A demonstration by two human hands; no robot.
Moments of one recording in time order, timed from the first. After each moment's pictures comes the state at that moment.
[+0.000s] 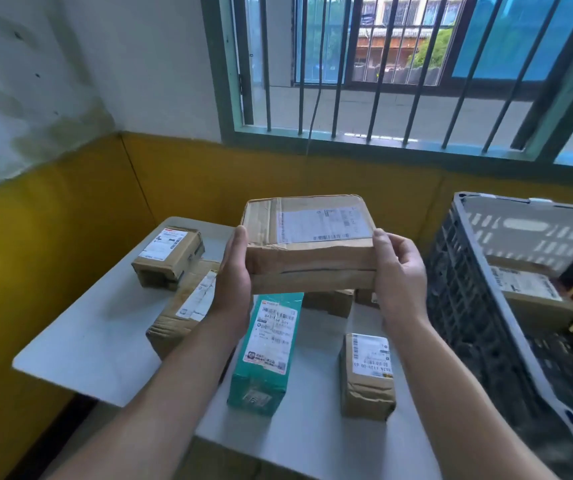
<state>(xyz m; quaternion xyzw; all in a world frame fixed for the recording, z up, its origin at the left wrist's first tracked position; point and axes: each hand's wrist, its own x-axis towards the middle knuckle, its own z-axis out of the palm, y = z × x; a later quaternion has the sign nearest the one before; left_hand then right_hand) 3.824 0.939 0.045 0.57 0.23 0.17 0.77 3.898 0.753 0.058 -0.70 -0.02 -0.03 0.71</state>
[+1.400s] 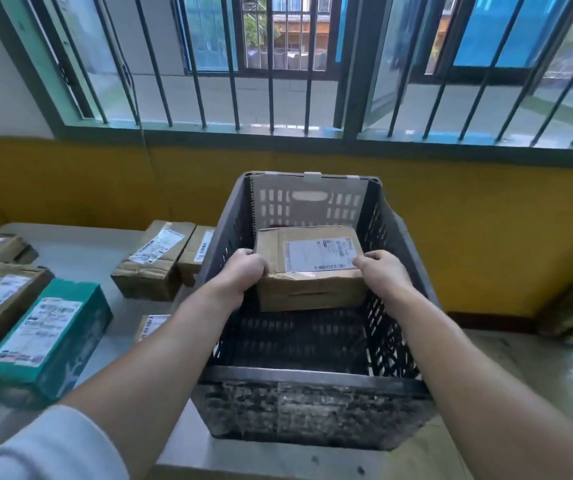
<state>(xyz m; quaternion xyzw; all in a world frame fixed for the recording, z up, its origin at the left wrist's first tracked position) 3.969 0.558 0.041 0.76 0.28 -0.06 0.58 4.016 0.334 0.041 -0.86 0.09 0.09 0.49</state>
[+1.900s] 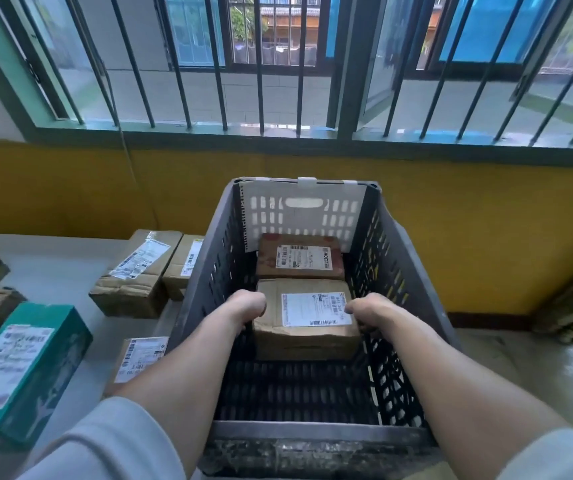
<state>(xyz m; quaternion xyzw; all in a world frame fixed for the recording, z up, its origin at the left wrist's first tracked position) 4.008 0.562 -0.017 0.80 0.34 -0.17 0.47 4.054 0.338 -0.012 -0.89 0.14 0.27 0.34</state>
